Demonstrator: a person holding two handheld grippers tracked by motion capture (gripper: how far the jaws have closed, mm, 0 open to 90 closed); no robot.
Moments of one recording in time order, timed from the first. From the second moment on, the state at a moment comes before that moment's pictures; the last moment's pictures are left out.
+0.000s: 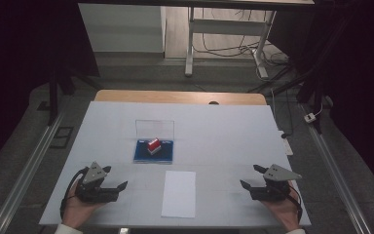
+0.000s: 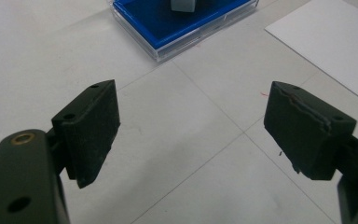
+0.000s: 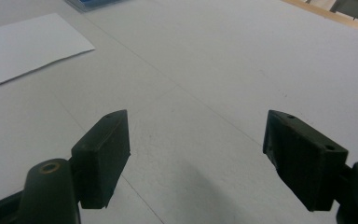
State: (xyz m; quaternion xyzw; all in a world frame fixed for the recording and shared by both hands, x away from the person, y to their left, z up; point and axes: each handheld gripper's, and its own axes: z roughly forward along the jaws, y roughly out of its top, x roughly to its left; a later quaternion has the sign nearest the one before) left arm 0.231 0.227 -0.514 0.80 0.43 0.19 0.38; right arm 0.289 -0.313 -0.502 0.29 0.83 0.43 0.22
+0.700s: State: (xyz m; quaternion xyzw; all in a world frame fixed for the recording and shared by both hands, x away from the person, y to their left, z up) left arm 0.241 0.219 -0.496 0.81 0.42 0.19 0.37; right arm 0.287 -0.313 -0.505 0.29 0.82 0.43 0.22
